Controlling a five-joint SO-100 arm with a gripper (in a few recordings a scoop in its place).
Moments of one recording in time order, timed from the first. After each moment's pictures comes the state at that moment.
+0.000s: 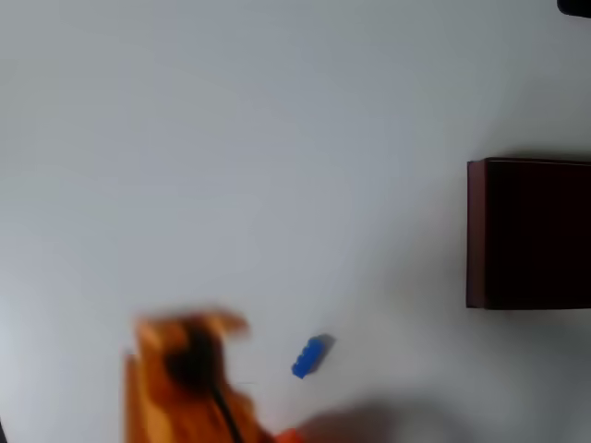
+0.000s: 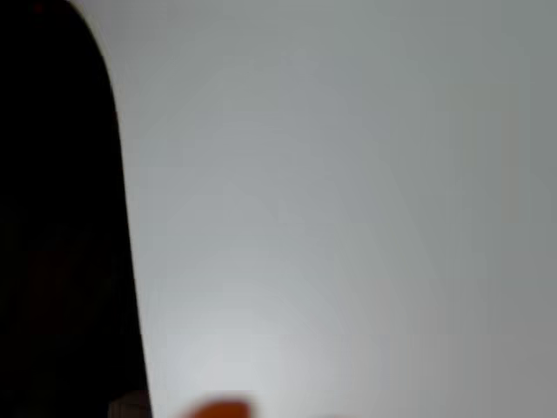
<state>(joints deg) -33.3 147.7 97.2 96.2 124.9</state>
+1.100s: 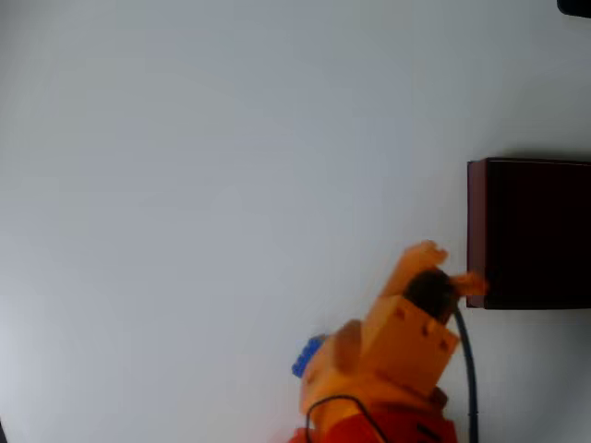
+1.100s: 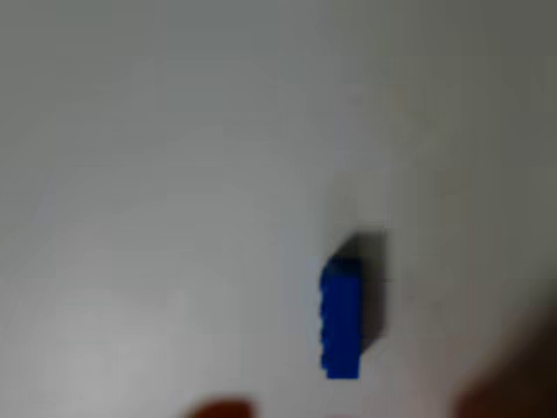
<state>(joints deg) 12.5 139.1 102.7 104.7 107.7</state>
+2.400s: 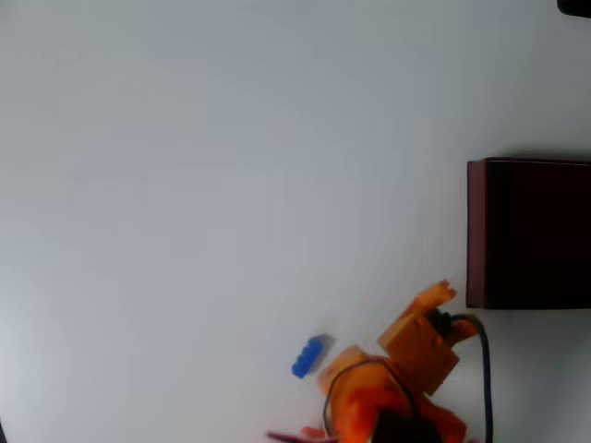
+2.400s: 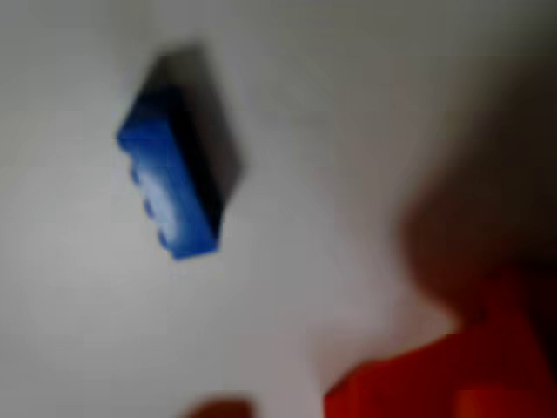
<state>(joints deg) 20.4 139.1 125.2 104.7 113.6</state>
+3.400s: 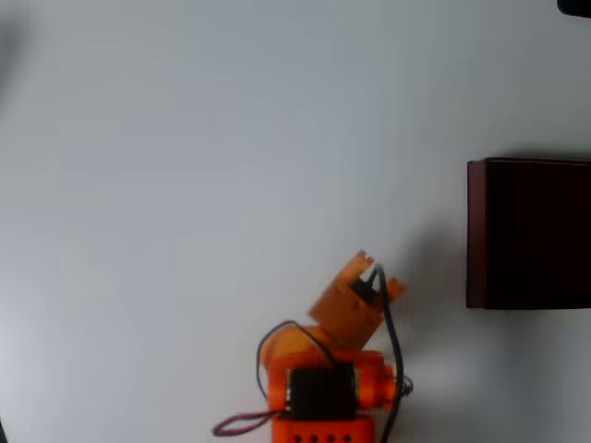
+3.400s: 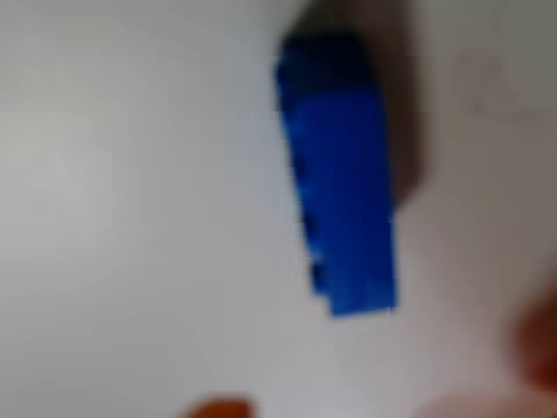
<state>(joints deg) -0.1 132.6 139.0 87.7 125.6</state>
